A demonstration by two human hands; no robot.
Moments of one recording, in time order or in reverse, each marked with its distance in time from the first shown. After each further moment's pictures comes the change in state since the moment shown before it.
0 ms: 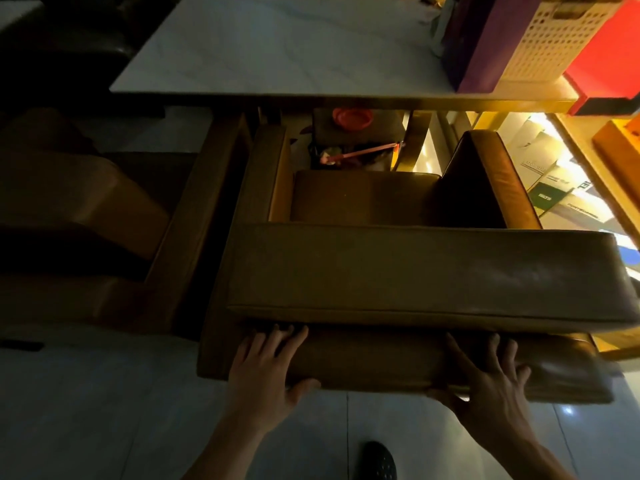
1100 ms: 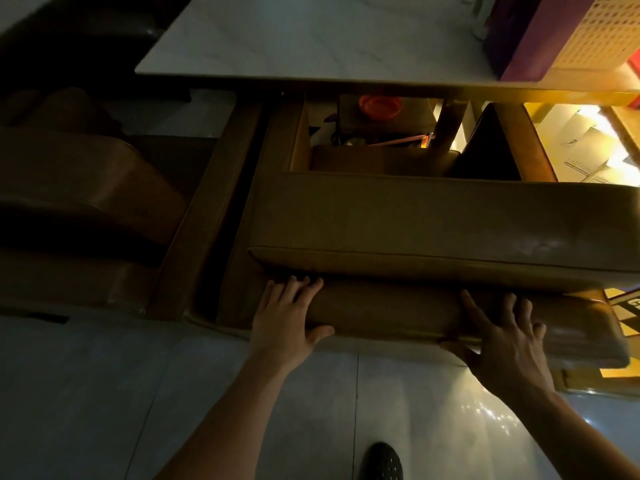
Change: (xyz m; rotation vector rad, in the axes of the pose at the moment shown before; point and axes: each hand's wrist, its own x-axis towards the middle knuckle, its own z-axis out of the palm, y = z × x) left_hand 0.077 -0.004 -0.005 -0.038 0.034 -0.075; right_hand 0.081 -0.008 -0.023 -0.079 0.079 -0.044
